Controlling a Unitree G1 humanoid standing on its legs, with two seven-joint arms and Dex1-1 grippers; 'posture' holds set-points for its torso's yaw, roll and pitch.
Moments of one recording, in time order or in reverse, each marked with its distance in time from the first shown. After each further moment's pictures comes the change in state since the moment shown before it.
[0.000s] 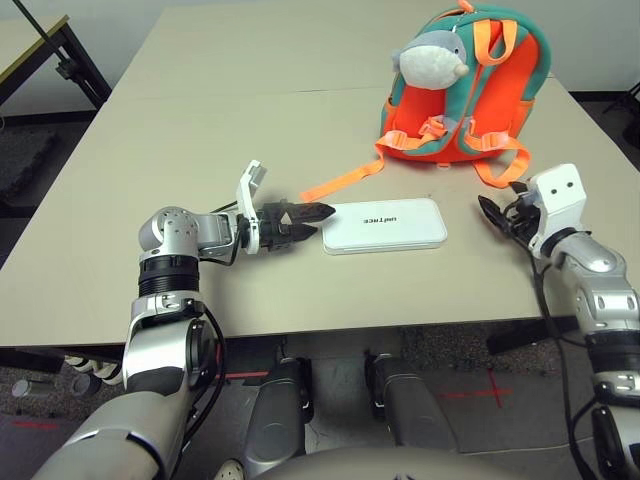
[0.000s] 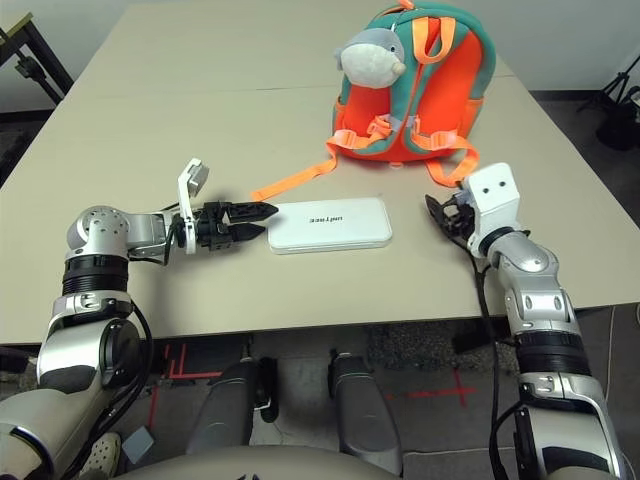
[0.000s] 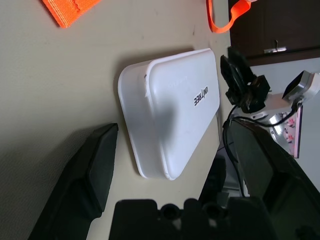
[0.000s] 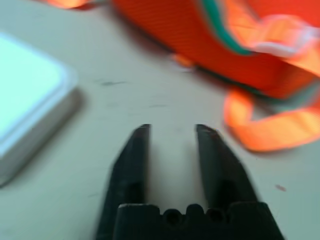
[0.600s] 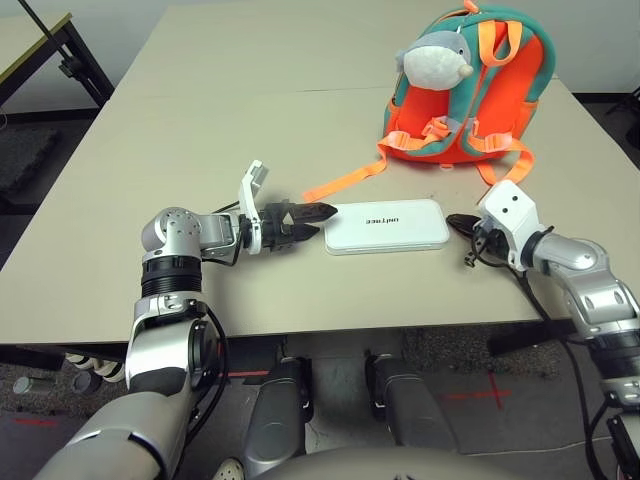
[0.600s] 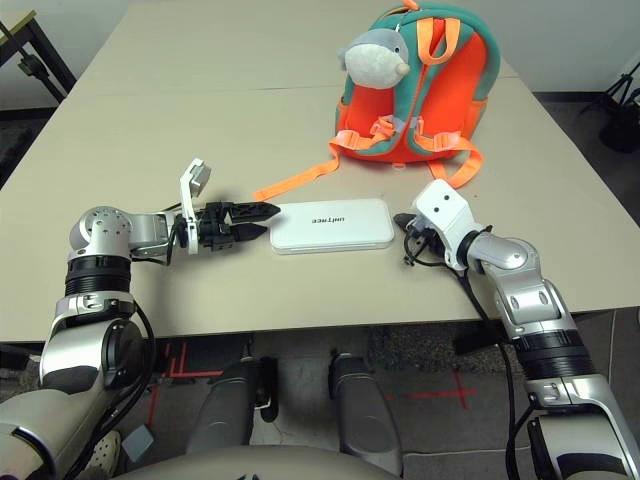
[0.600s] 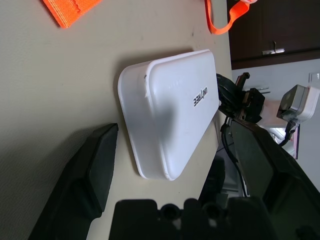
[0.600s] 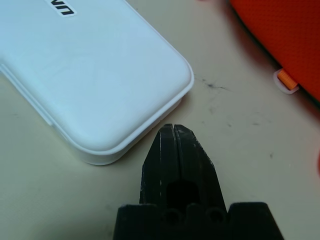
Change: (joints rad) left arm 0.001 -0.008 0.002 -0.005 0.004 -0.003 0.004; right arm 0.000 -0.044 0.109 -0.075 -0.059 0.029 0.170
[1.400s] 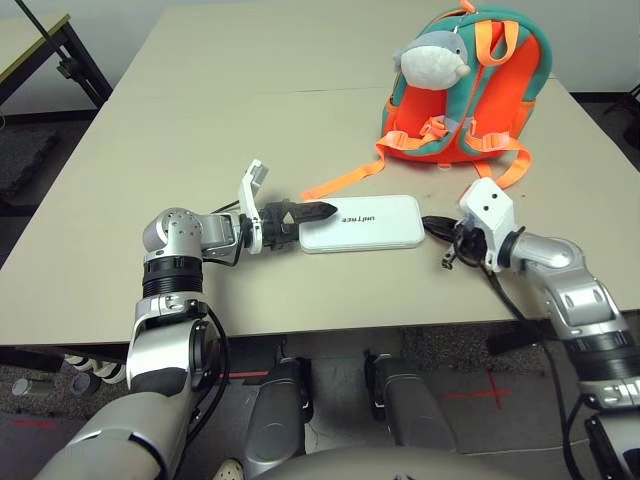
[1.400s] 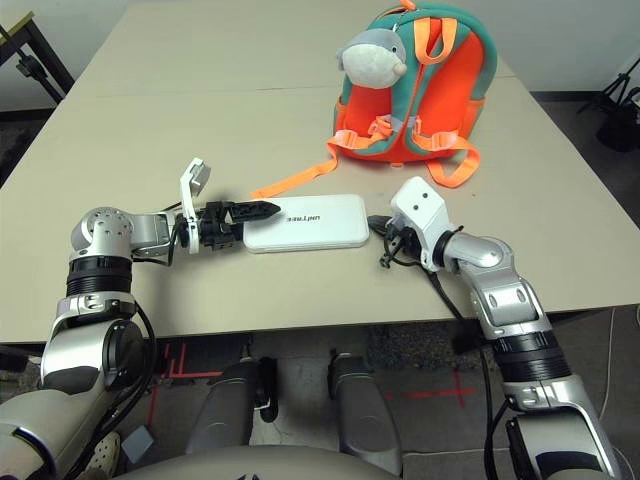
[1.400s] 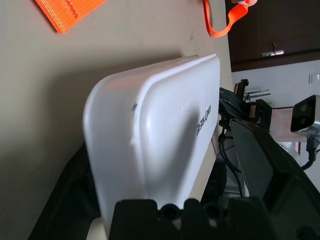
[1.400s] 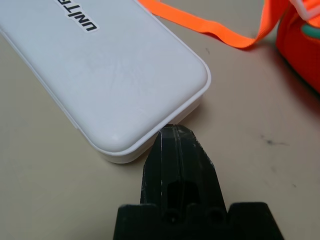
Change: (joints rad) left arm 0.005 -0.008 -0.017 0.000 0.013 -0.033 -0.016; right arm -0.013 0.113 0.028 -0.140 0.057 0.134 0.035
